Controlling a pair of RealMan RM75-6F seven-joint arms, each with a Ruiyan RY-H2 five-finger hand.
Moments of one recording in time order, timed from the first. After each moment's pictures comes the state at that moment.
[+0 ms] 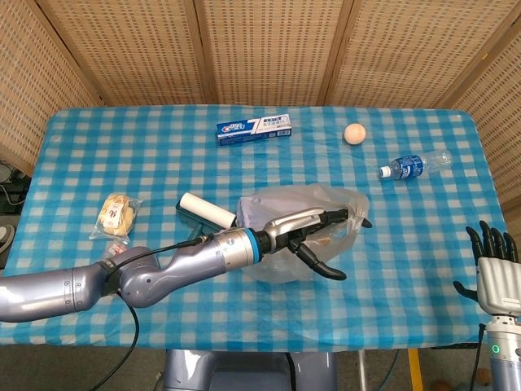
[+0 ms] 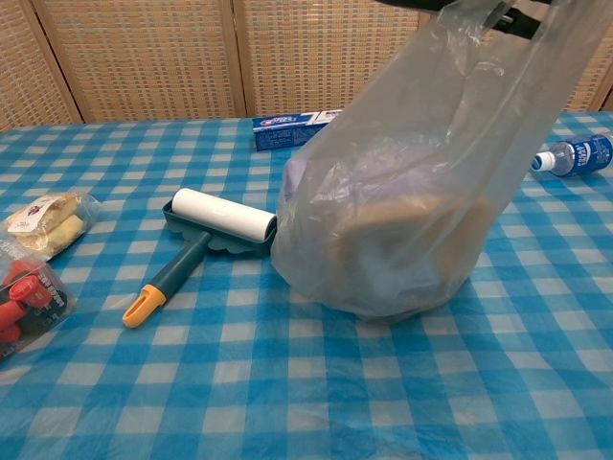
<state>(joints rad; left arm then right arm) -1.19 -1.37 -0.70 -1.71 0.93 0.16 -0.83 0.11 -1.21 0.14 -1.51 -1.31 1.42 -0.21</state>
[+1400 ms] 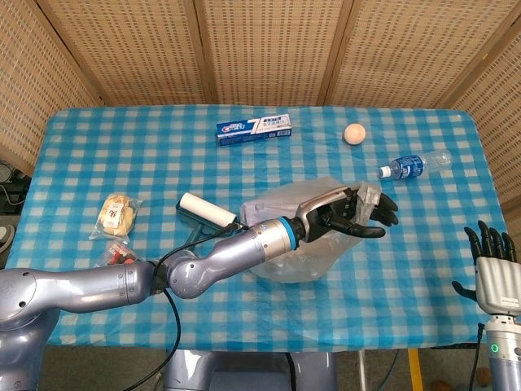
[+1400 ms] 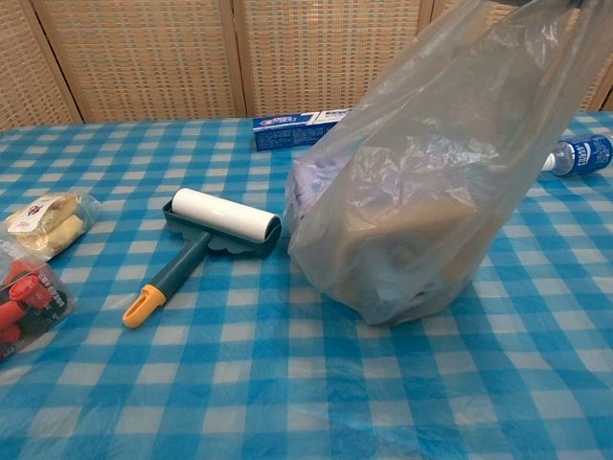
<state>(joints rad) -1.30 -1.60 -0.78 -1.51 0.67 0.24 -0.88 0.11 -1.21 0.14 -1.51 -1.30 1.42 -0.21</state>
